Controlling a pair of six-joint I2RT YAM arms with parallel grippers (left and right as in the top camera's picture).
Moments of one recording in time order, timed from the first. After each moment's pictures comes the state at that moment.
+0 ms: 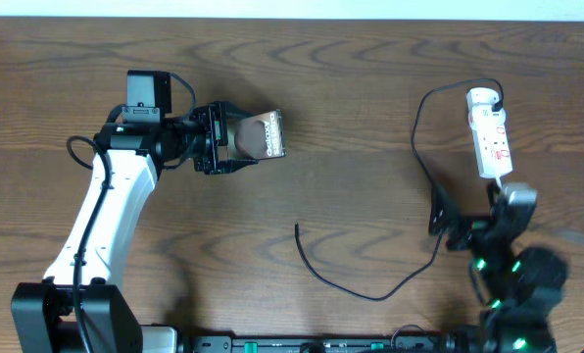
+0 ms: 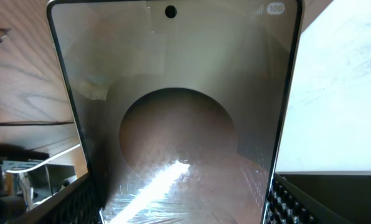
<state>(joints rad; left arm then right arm) -0.04 1.54 1.18 -0.66 0.84 -1.74 -0.12 0.43 0.41 -0.20 -0.31 0.19</state>
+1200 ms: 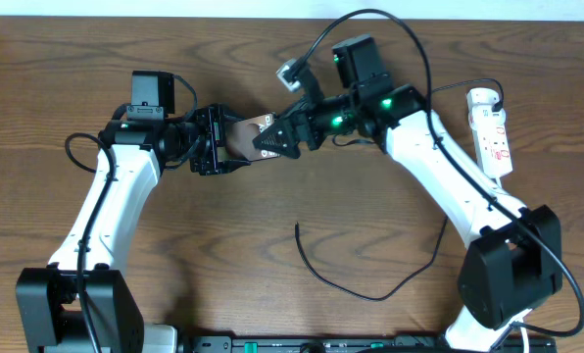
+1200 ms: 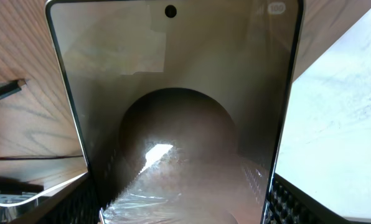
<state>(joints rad) -0.04 1.58 1.18 -0.66 0.71 -1.74 0.46 1.85 1.55 -0.54 -0.93 0.04</state>
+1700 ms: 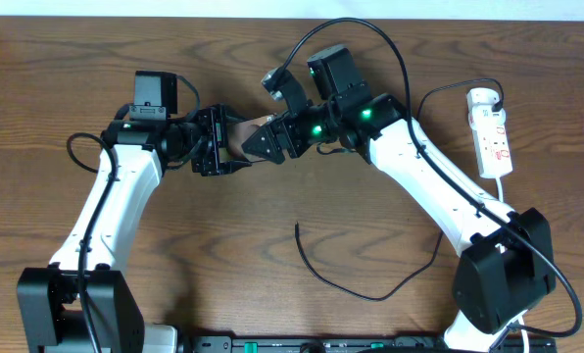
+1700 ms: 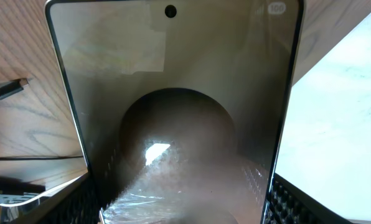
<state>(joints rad) -0.05 1.58 1.18 -0.67 0.70 -1.75 0.55 1.85 1.55 -0.54 -0.71 0.13</state>
